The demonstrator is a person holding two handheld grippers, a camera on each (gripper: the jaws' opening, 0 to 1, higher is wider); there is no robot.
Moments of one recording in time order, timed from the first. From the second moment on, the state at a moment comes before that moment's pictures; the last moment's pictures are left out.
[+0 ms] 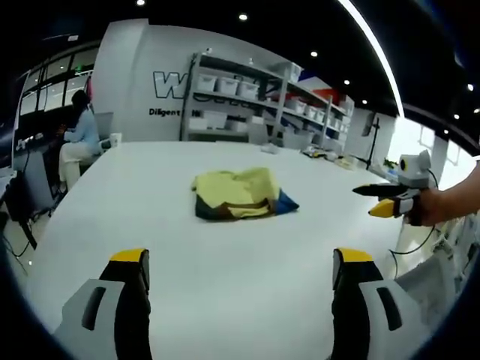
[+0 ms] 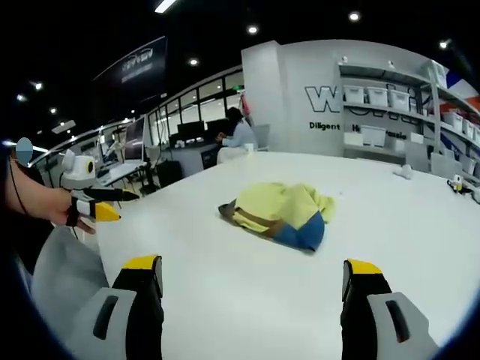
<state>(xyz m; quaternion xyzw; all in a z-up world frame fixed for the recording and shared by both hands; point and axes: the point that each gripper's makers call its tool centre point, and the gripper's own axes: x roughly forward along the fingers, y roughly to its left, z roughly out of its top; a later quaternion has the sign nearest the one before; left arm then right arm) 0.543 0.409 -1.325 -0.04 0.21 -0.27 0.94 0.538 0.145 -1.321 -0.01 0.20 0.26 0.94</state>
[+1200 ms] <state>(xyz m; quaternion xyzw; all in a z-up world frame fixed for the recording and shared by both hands) 0.544 0.412 -1.325 -0.04 0.21 -0.27 0.94 0.539 0.145 -1.321 -0.01 0.20 0.26 0.95</state>
